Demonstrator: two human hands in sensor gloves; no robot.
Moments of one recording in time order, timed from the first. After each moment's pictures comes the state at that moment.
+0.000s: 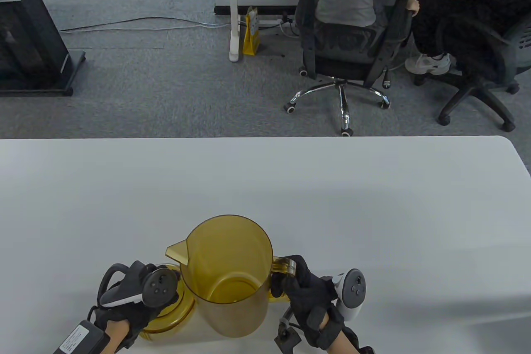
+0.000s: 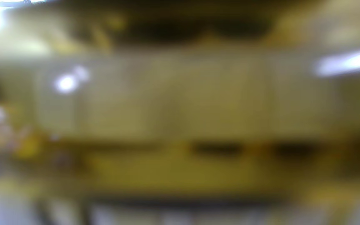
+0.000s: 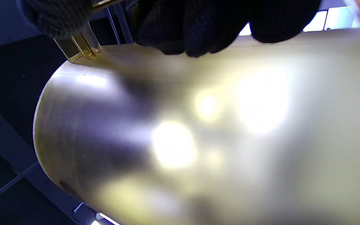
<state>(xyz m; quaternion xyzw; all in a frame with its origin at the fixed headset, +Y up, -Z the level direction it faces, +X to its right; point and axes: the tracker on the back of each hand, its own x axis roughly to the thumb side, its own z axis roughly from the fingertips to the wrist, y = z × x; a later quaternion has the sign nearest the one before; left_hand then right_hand) -0.254 -0.730 -0.266 -0.13 -0.25 -0.03 0.96 0.085 -0.730 -0.258 0.29 -0.03 0.62 0.73</state>
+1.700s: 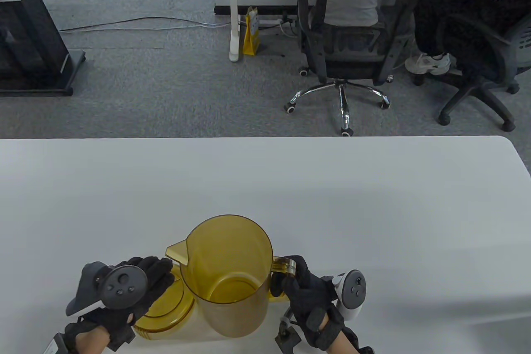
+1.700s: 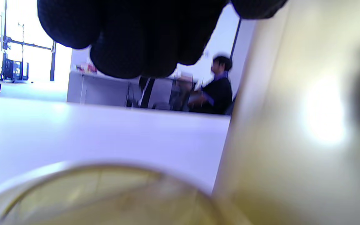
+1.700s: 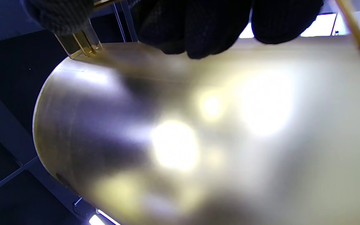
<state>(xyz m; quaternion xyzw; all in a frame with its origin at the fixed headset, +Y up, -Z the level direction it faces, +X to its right) -0.283 -0.637 -0.241 0.04 -0.23 0.15 0.96 0.085 -0.732 -0.258 0.29 -0.05 0.63 0.72</state>
